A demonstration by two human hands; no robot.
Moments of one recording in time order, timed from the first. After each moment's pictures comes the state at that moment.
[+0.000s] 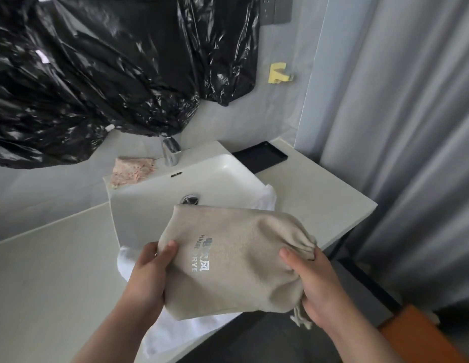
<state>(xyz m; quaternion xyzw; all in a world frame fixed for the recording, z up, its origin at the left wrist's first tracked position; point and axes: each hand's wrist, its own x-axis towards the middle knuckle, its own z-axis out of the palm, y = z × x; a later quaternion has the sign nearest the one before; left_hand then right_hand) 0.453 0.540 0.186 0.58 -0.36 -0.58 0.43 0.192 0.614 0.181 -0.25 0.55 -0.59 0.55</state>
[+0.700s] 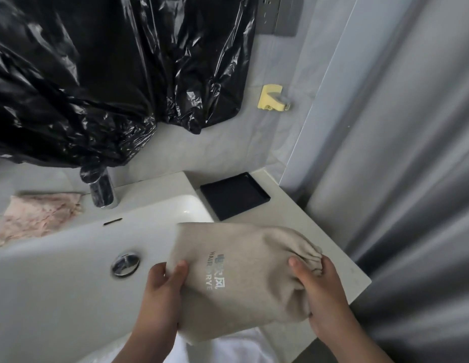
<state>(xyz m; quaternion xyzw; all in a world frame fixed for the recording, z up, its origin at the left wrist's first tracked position) 0.274 0.341 0.150 0.59 -0.30 -0.60 0.46 0.028 0.392 0.164 -0.26 0.66 -0.57 0.41</state>
